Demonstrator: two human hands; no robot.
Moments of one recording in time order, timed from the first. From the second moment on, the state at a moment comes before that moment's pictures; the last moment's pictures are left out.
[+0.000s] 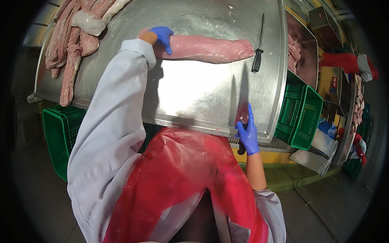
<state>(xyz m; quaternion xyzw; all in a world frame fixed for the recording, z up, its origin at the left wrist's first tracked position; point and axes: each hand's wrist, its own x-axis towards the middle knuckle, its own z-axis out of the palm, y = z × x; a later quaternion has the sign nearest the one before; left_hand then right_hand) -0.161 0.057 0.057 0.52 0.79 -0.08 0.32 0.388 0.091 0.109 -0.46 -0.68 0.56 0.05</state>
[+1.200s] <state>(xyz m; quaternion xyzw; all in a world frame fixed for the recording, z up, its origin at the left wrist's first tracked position) -0.029 -0.175 0.016 0.13 0.62 0.53 0.57 0.431 0.042 0.094 -0.37 -0.79 0.50 -0.05</state>
